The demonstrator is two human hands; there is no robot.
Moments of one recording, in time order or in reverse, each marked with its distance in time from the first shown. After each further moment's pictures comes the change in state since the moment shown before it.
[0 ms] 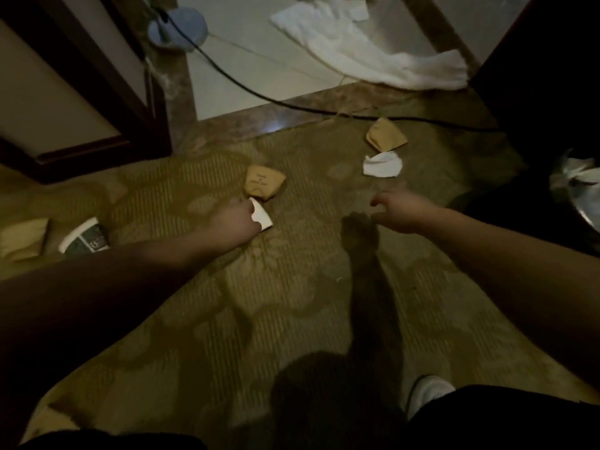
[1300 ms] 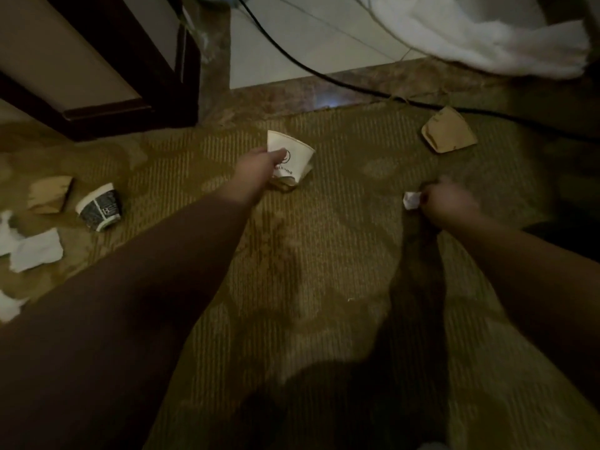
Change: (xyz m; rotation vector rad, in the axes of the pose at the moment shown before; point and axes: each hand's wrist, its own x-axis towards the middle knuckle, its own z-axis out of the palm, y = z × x) left_hand 0.089 0.036 -0.007 -1.131 0.231 -0.304; right_hand 0.154 0.068 0.039 -0.124 0.084 0.109
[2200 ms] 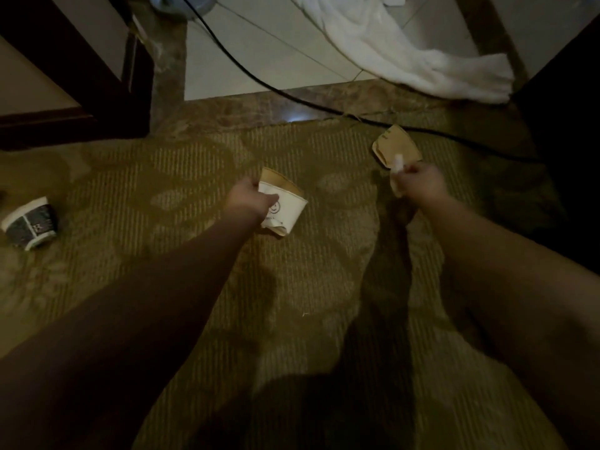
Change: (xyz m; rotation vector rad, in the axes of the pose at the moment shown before) left_hand -0.036 -0.017 0.068 0.244 0.046 0.019; right_hand 0.008 0.031 -0.054 0.907 0.122 0.205
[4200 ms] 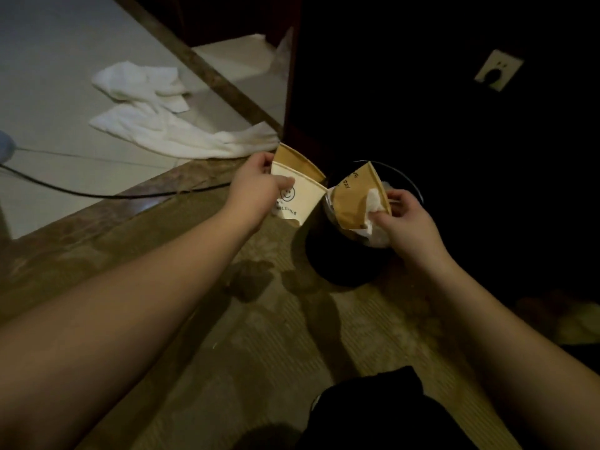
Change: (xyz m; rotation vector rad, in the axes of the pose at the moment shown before) left_hand -0.244 0.175 0.095 -0.195 -0.673 0.628; right_hand -0.343 0.072 -0.196 0.271 0.612 -0.098
